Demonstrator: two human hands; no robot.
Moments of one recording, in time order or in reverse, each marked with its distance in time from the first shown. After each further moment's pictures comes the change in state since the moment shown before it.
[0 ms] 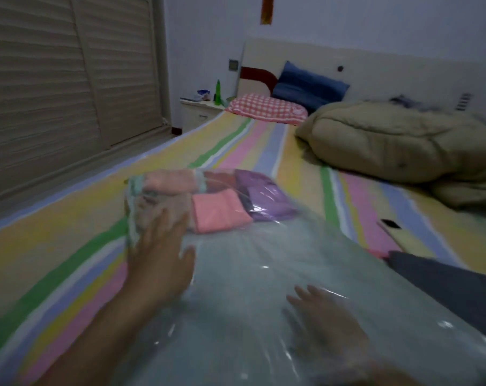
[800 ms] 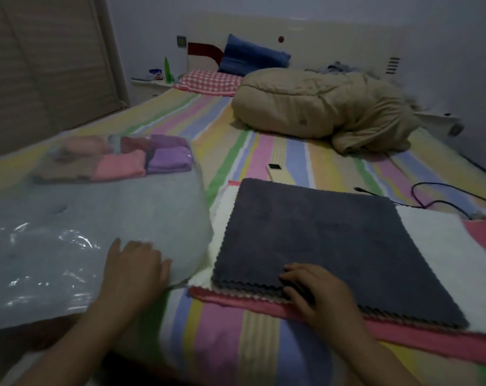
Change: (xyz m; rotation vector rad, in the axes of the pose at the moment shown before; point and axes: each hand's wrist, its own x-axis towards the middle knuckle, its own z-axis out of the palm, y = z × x) left_hand -0.190 0.164 0.126 0.577 0.033 0.288; right_hand -0.152 0.077 -0.193 0.173 0.304 0.215
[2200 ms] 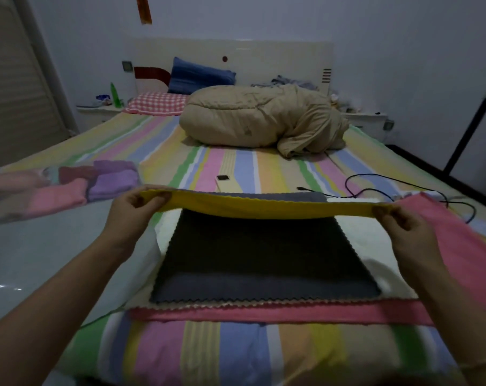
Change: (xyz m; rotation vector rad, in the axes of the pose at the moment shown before) left_hand 0.091 0.102 -0.079 -1.458 0.175 -0.067; right_hand -0.013 0.117 -0.167 0.603 0.573 0.586
